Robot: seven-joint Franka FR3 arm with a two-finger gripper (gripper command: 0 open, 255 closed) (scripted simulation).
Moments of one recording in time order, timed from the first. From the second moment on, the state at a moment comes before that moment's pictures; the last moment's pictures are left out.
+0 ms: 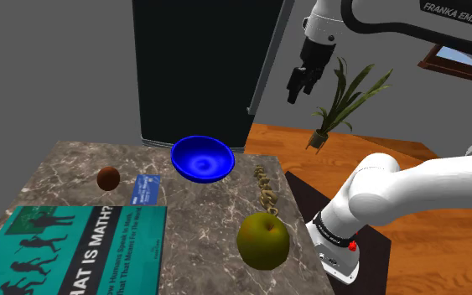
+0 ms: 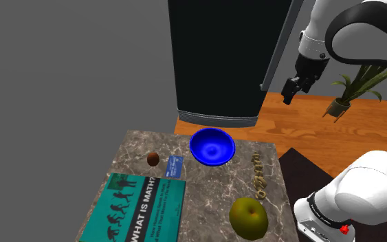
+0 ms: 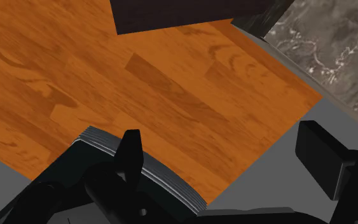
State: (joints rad) arm 0.01 -0.76 -0.01 -2.33 -0.12 1.52 0.08
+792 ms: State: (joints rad) arm 0.10 -0.61 0.09 -2.36 0.05 1.74 0.20
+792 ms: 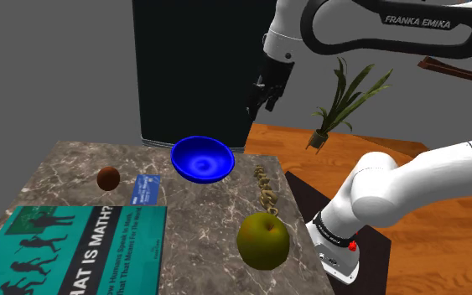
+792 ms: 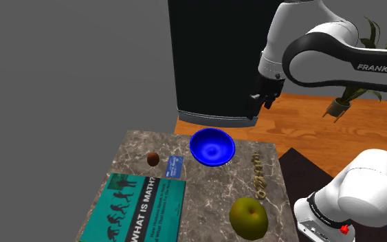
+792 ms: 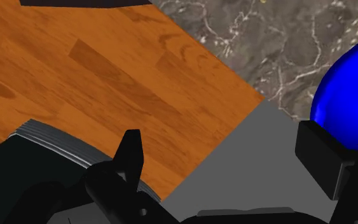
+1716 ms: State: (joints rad) arm 0.22 -0.31 0.24 -2.25 0.21 2.03 0.31
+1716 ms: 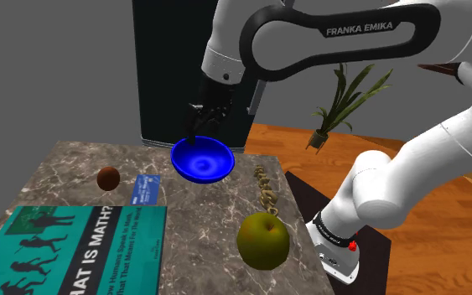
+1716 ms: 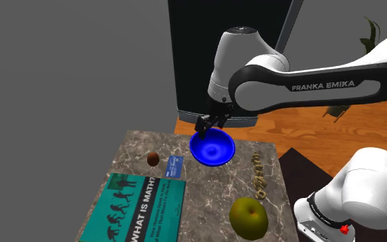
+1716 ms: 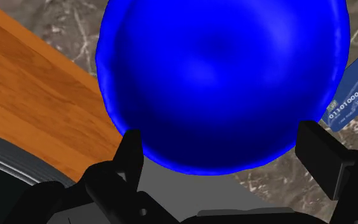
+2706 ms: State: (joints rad) arm 0.32 0.10 0.37 -1.91 0.22 2.23 0.45
